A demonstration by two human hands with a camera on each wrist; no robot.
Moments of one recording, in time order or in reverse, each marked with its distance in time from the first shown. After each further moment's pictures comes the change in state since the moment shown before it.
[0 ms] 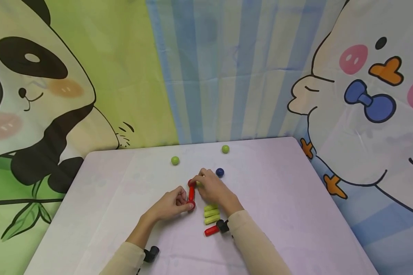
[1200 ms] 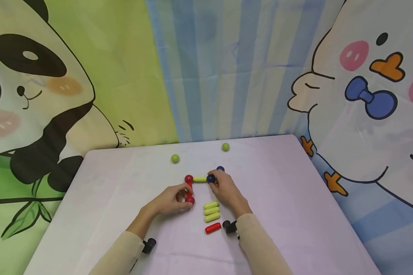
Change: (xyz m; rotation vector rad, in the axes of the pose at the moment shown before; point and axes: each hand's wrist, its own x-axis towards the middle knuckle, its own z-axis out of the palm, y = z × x) left_hand 0.014 -0.008 -0.009 0.104 -0.079 0.076; right_hand -0.026 0.033 0.011 0.220 0.155 0.218
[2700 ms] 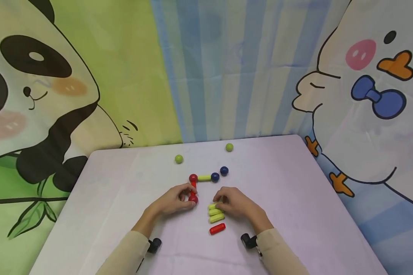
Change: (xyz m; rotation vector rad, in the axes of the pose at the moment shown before) left_hand 0.001 -0.009 0.001 -0.122 0.001 -0.052; right_hand -0.044 -0.002 -0.023 0.058 -0.311 -0.148
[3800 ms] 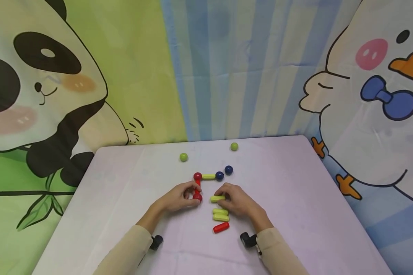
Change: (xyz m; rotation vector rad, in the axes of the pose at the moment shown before) left_hand 0.001 0.000 0.000 -0.008 -0.003 -0.001; right_hand 0.007 -0.001 0.007 -0.008 0.051 -0.023
